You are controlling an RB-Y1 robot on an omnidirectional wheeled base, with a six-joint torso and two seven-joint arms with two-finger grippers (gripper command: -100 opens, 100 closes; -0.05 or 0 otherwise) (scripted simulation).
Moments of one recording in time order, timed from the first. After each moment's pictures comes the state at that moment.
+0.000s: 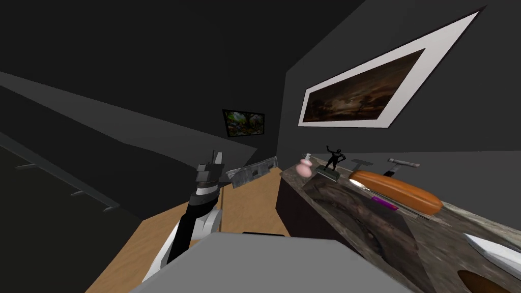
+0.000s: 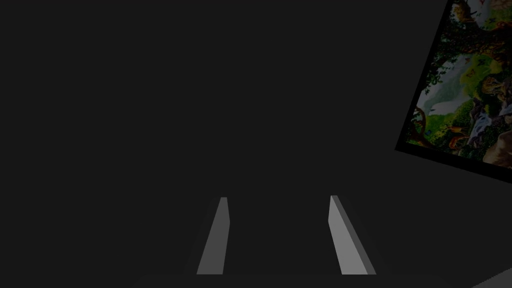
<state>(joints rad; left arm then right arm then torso) 0.46 0.04 -0.04 -2.38 -0.04 -0.55 0.00 1.21 -2.01 0.43 -1.62 -1.04 -0.19 -0.11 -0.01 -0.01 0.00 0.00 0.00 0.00</state>
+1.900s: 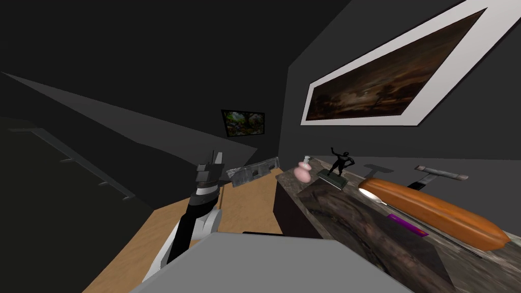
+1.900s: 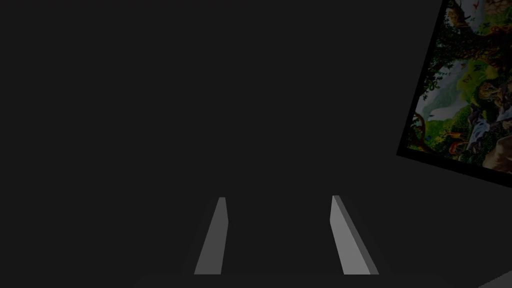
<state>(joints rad) 0.46 0.04 -0.04 -2.38 -0.04 -0.55 0.00 1.19 -1.89 0.40 -1.55 -0.97 -0.11 -0.10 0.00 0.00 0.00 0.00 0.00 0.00</state>
